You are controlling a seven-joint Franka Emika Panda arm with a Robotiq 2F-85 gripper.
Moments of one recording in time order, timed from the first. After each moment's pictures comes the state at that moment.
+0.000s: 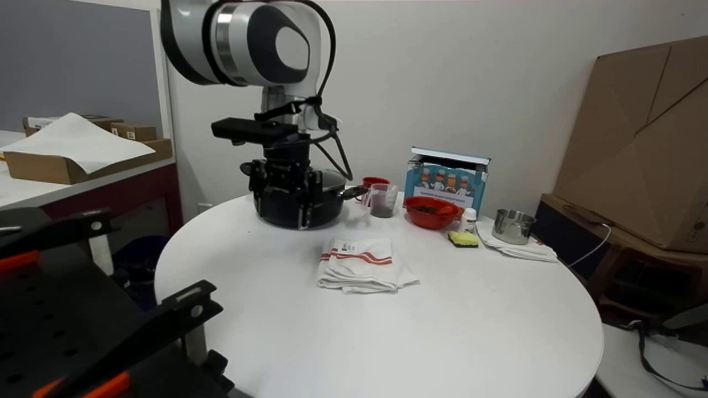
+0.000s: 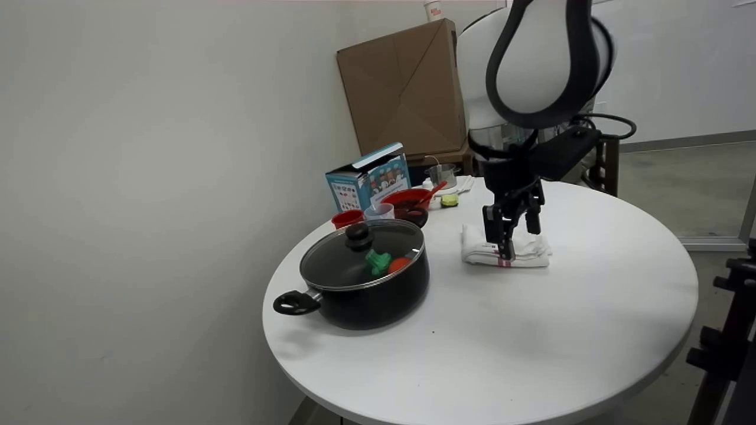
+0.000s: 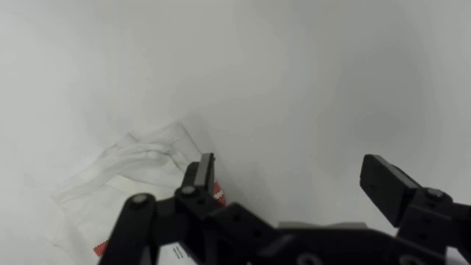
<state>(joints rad) 0.17 0.52 -0.04 -2.41 -0.10 2.85 0.13</state>
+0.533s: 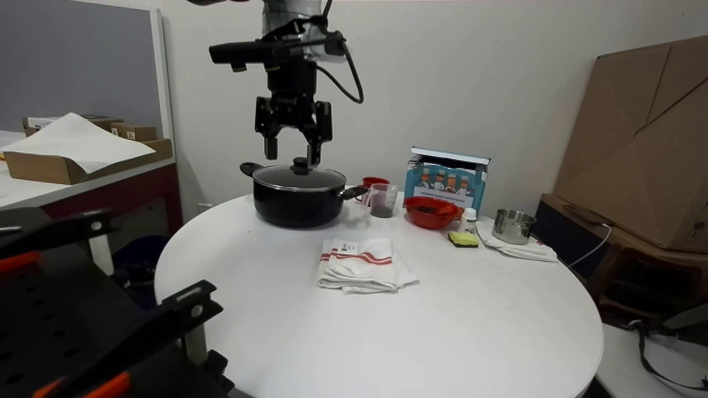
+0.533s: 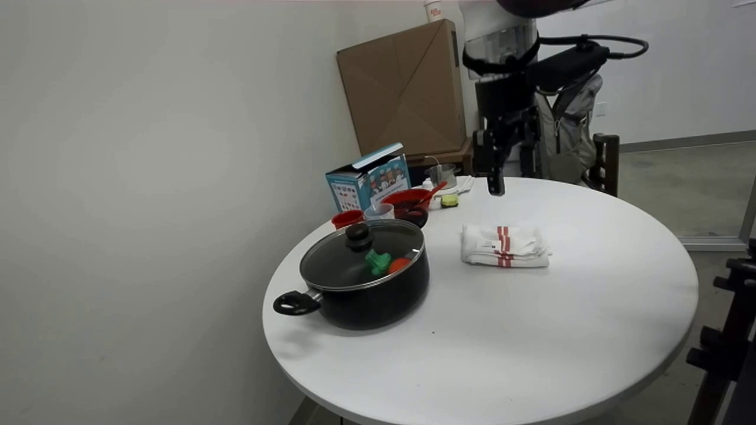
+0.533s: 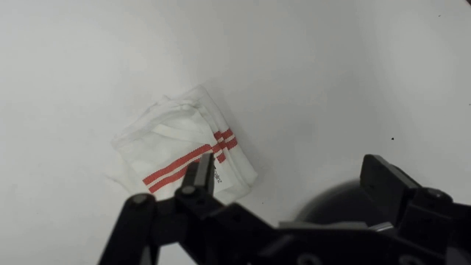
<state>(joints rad) 0.18 0.22 -0.06 -2.49 -0.11 2.70 0.15</state>
